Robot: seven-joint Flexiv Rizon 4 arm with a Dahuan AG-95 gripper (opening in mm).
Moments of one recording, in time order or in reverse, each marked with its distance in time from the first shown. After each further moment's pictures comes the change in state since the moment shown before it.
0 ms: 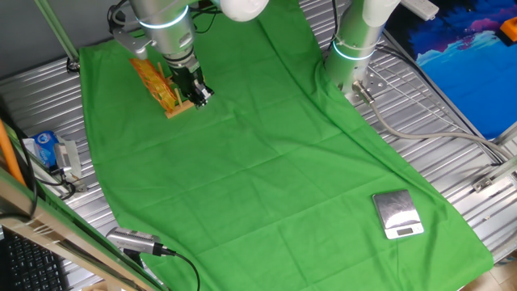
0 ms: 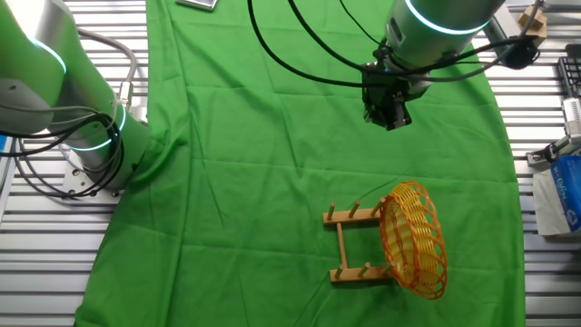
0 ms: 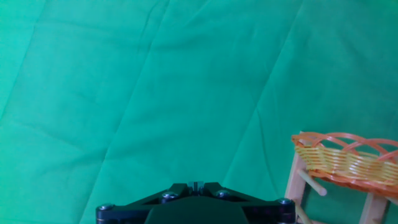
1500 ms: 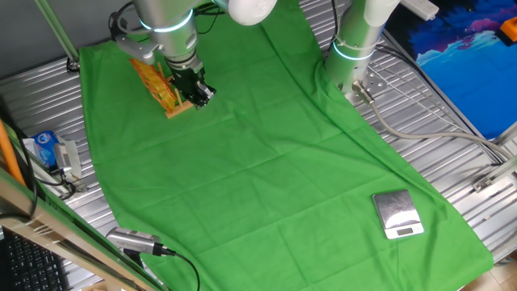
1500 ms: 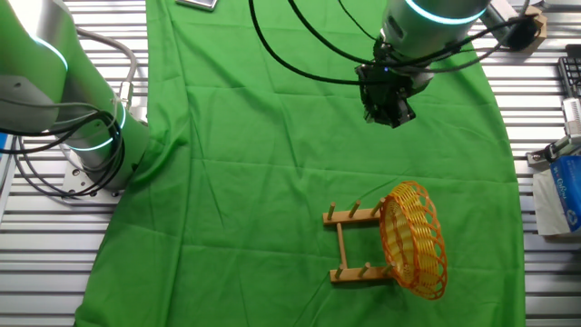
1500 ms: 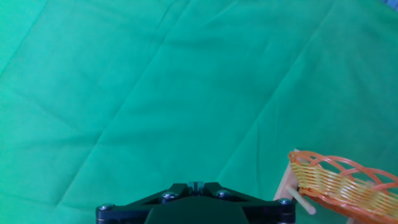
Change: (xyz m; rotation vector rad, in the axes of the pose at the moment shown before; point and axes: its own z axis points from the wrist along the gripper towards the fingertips) arm 0.002 -0.001 -0.001 0.018 -0.021 -0.086
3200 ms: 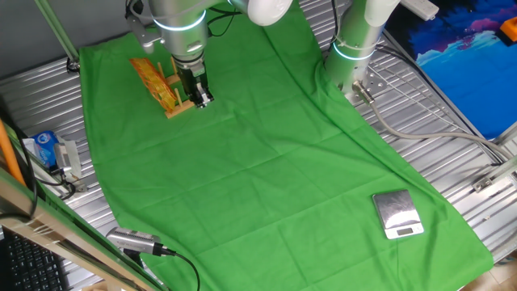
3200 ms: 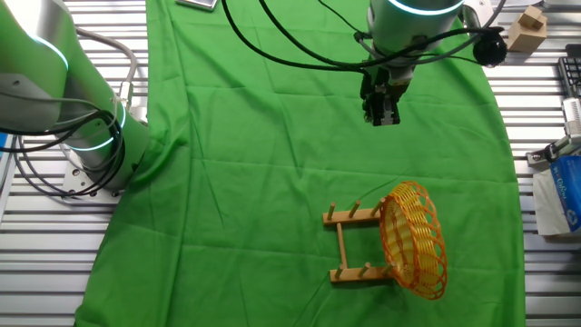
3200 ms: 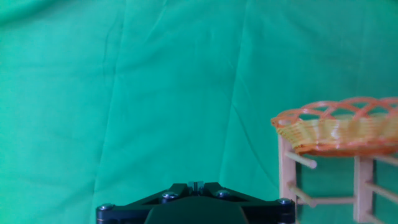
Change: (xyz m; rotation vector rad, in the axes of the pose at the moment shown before) arm -0.002 0.001 0.001 0.071 -0.037 0.285
